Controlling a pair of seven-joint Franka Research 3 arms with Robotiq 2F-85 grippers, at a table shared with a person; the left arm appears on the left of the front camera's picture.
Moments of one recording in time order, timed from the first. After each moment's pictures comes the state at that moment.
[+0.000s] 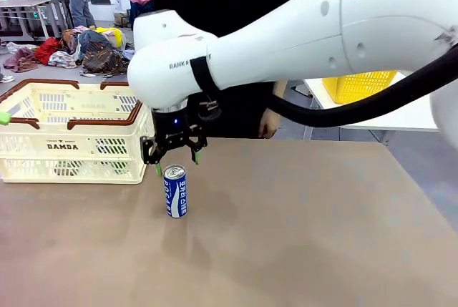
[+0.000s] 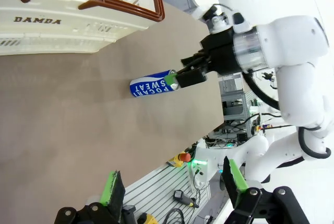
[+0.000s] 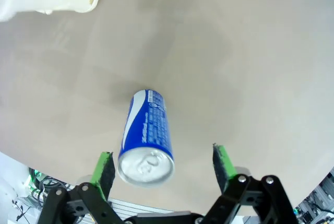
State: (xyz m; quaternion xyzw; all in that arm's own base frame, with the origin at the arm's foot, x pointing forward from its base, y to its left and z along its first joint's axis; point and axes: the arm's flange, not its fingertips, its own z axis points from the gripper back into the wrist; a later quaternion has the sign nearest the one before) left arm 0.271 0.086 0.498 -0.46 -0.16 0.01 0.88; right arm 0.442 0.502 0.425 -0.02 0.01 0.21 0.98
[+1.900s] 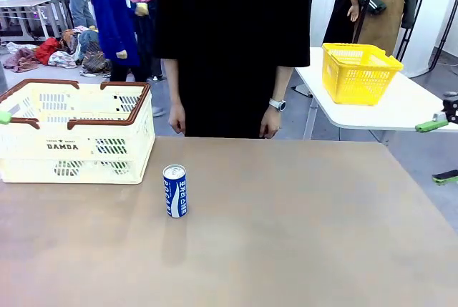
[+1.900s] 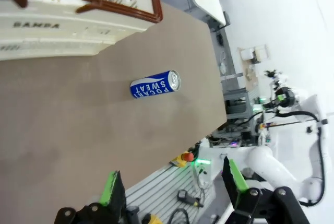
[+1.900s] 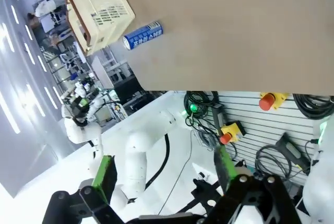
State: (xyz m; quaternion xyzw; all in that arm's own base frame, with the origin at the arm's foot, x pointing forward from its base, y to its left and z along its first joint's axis) left arm 0.273 0.080 0.509 -0.44 -0.17 -0.01 0.88; right arm 0.259 -0.065 0.498 0.50 0.08 -0.20 0.84
